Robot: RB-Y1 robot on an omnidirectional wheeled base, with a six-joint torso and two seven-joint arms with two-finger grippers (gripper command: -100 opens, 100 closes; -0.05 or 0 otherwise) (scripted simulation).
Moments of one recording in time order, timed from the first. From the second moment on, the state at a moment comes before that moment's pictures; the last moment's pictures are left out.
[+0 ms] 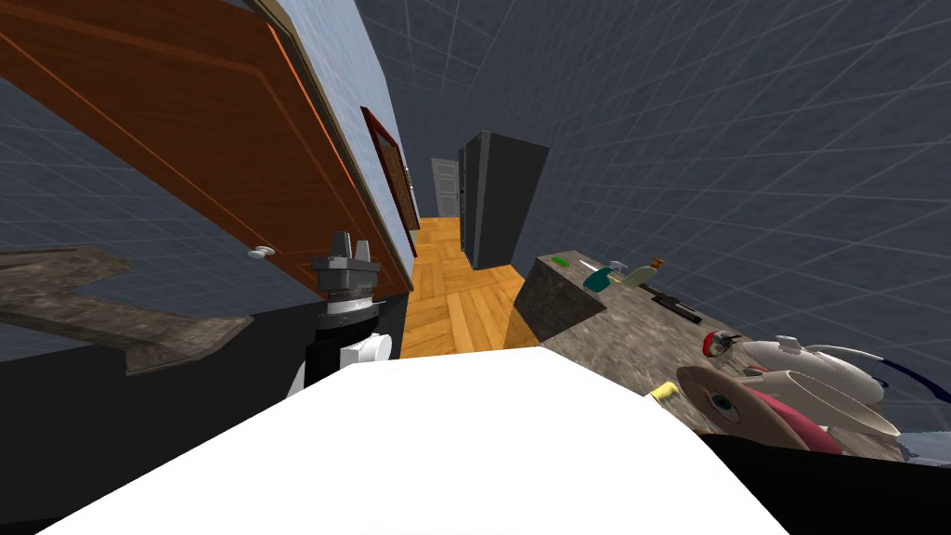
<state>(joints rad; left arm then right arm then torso) 0.47 -0.04 -0.05 -2.39 -0.08 -0.40 0.09 1.67 -0.98 -0.23 -1.73 0.88 -0.22 0.21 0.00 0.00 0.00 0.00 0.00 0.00</state>
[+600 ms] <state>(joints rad) 0.47 -0.04 -0.05 -2.39 -0.08 -0.40 0.09 1.67 -0.98 -0.23 -1.74 0.88 -0.22 0.21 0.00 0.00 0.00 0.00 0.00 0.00</state>
